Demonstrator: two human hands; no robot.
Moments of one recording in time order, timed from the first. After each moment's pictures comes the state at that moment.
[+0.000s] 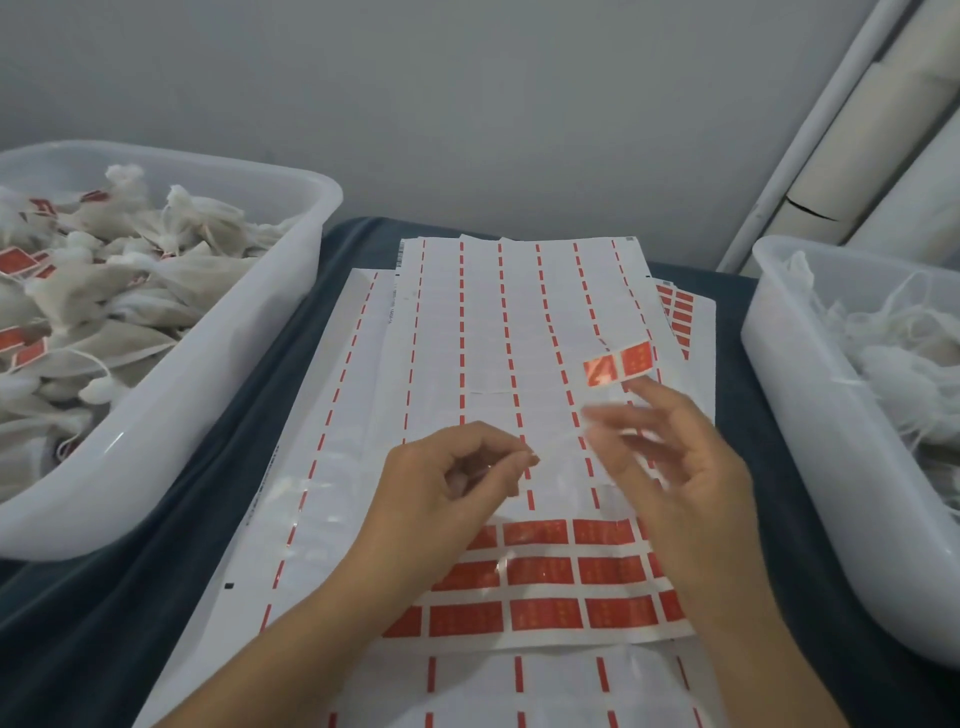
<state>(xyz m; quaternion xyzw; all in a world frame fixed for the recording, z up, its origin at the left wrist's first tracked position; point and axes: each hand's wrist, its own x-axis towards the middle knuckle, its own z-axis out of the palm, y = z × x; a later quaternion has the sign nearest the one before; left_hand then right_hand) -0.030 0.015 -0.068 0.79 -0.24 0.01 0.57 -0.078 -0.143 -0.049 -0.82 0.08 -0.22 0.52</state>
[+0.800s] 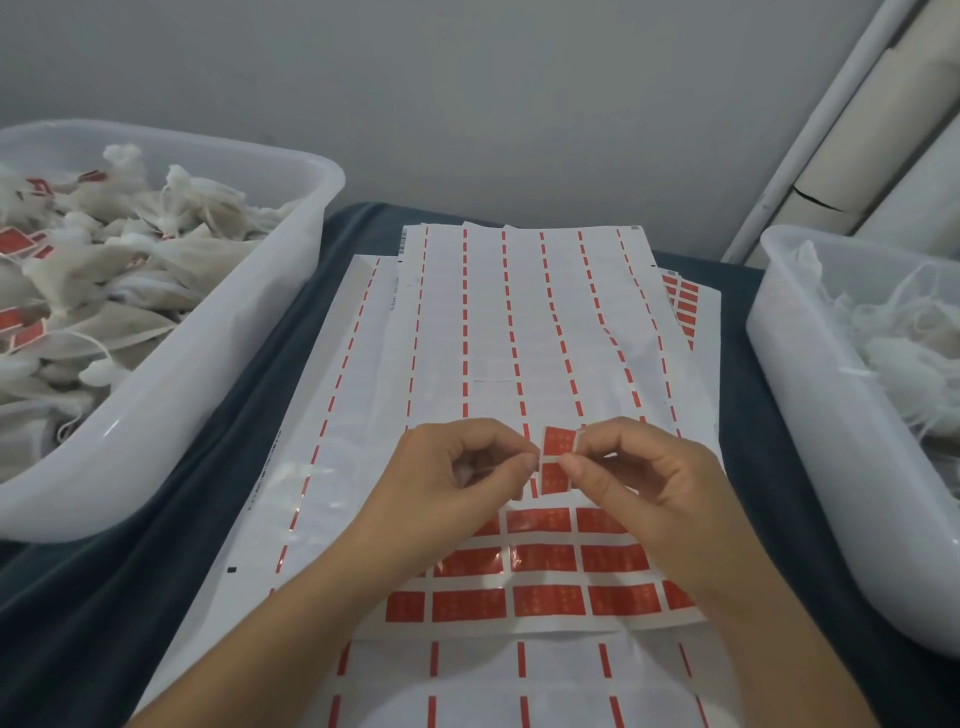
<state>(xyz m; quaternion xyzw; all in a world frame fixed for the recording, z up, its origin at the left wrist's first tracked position) -0.028 0.018 -0.064 0.76 -0.25 -0.06 0.59 -0.077 -0.147 -0.055 -0.86 -0.04 -0.10 0.50</state>
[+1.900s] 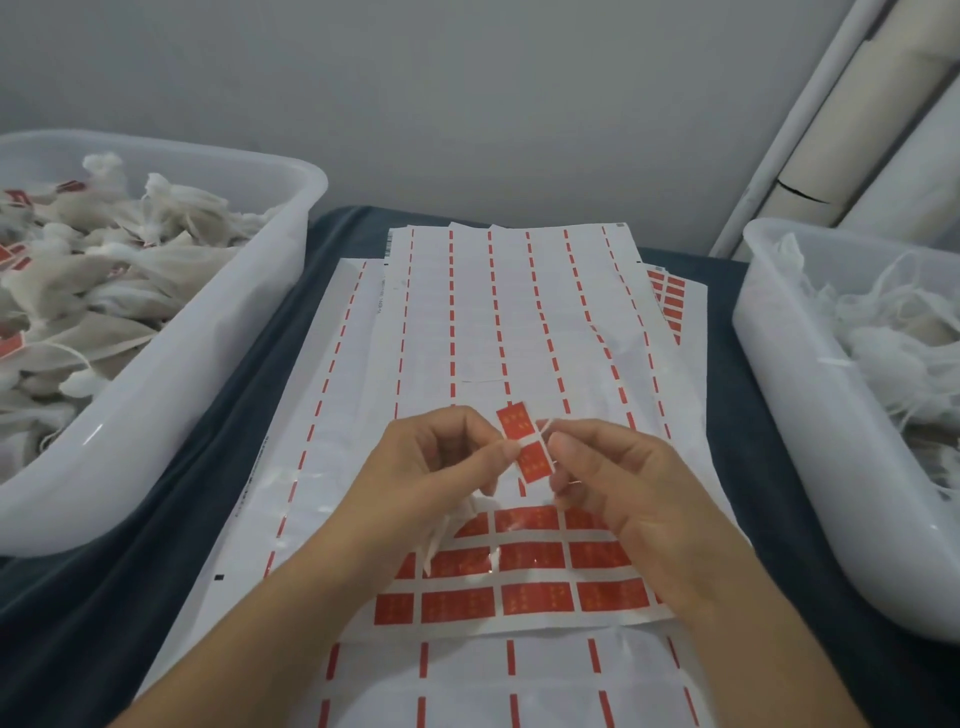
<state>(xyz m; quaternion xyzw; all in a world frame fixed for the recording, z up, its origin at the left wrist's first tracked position) -0.029 0.018 -0.057 0.69 -0.16 -0.15 0.69 -0.077 -0.141 -0.049 -0.76 0.11 0.01 0.65</state>
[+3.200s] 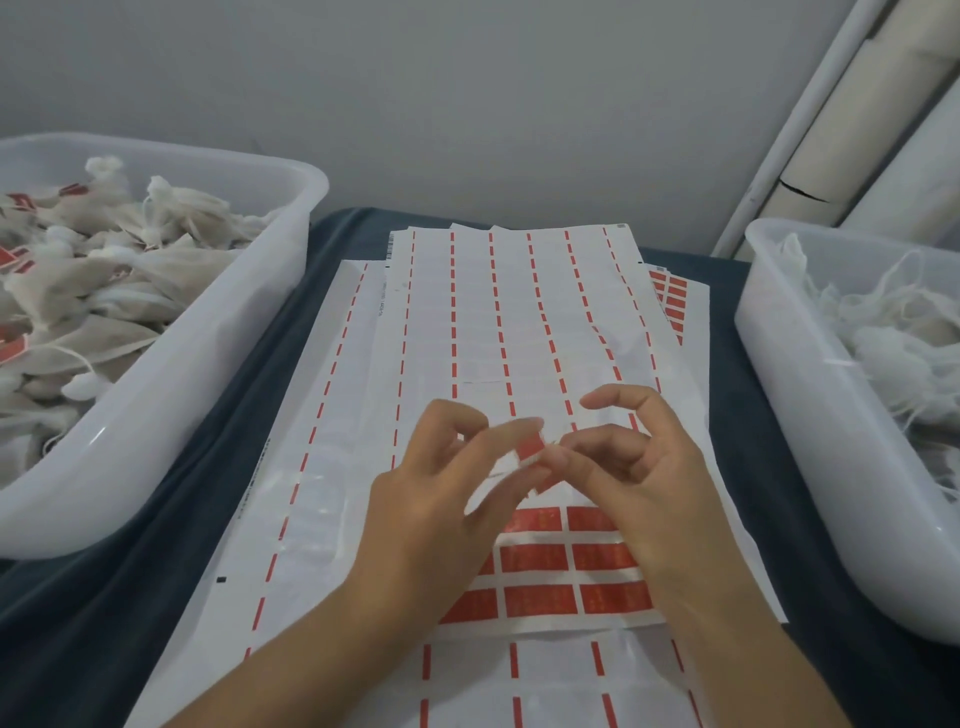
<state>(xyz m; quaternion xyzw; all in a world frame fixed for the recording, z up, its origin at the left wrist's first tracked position) -0.039 0.009 -0.079 0.82 -0.32 0.28 0.39 -0.078 -0.134 -0.054 -0.79 0.06 -0.13 0.59</state>
